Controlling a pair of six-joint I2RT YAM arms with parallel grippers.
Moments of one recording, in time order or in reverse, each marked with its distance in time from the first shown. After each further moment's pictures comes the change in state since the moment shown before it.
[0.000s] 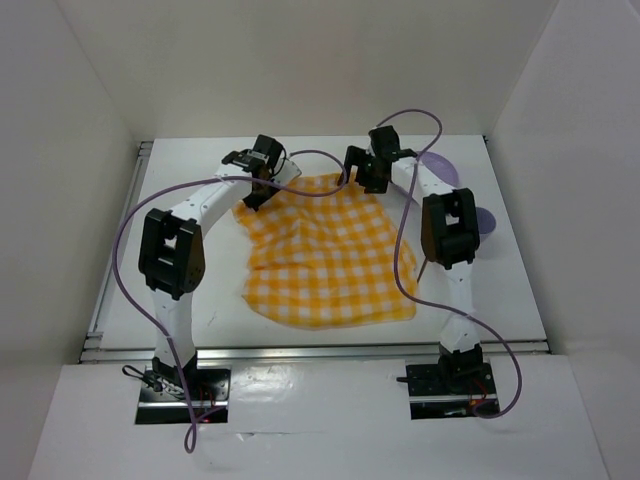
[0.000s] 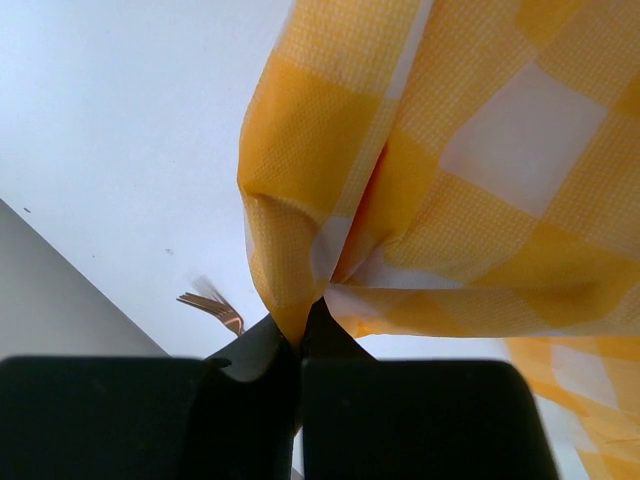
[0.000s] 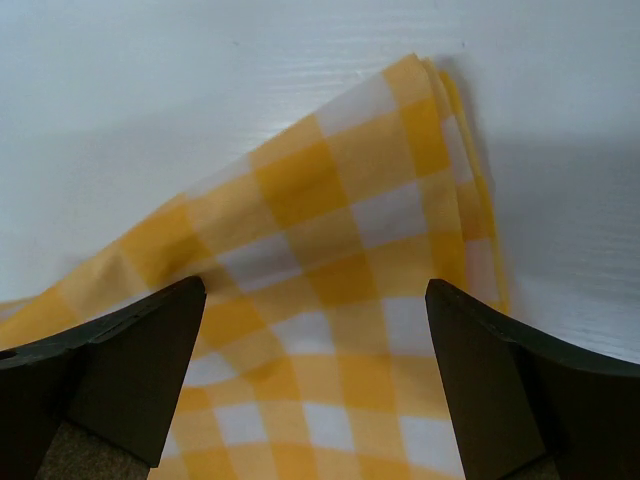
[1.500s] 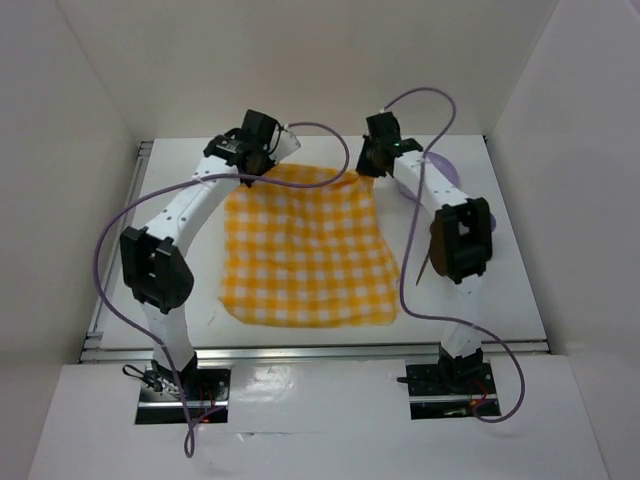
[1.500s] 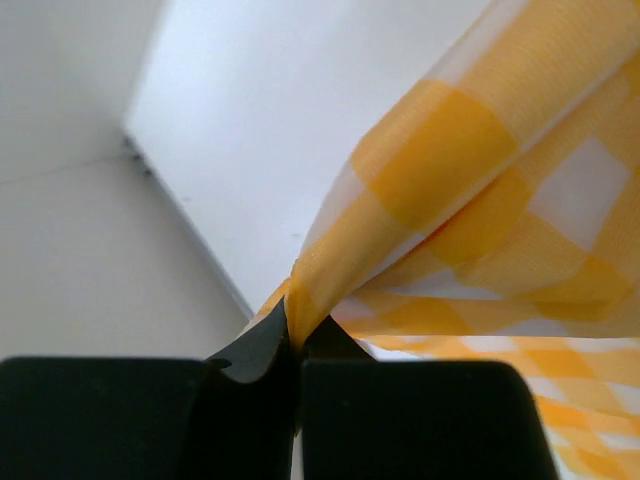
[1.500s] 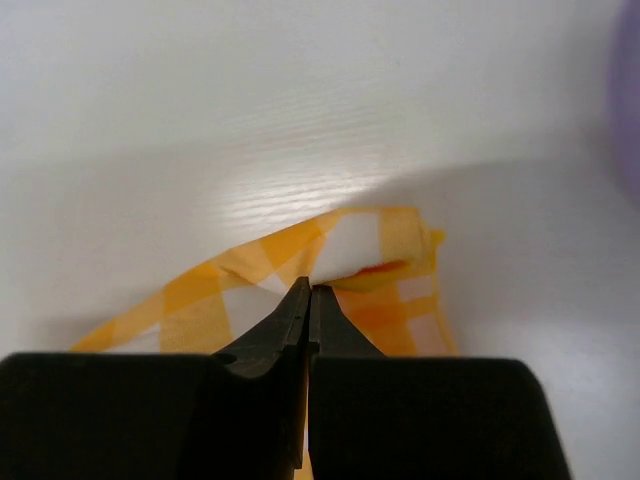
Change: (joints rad) left arm -0.015 -0.087 0.109 -0.040 -0.089 0.069; right arm 0.060 -0.051 0.044 -0.108 0.278 0.108
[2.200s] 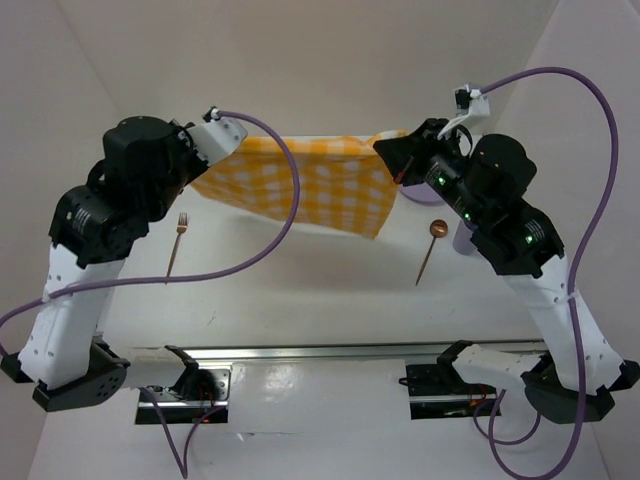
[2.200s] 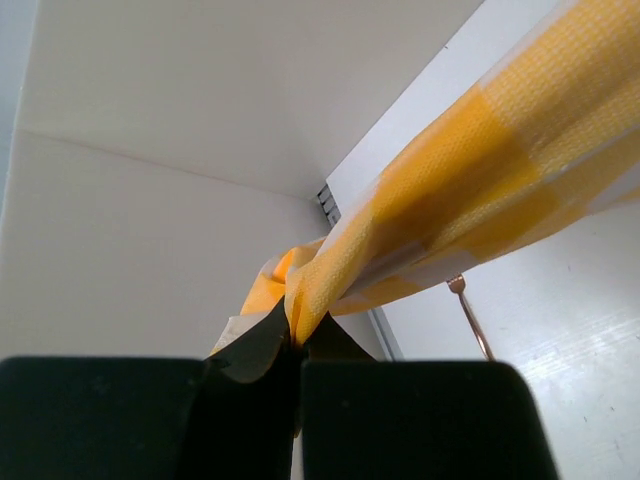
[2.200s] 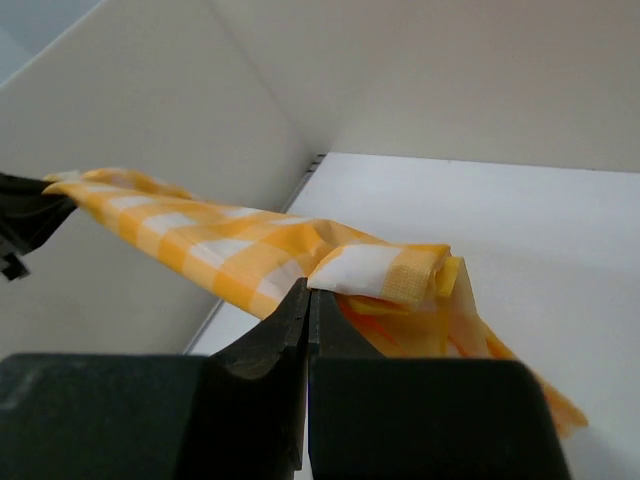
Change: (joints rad) left arm -0.167 -0.647 0.143 -0.159 -0.150 0.145; right arm 0.286 -1.118 -0.306 0.074 0.029 -0.069
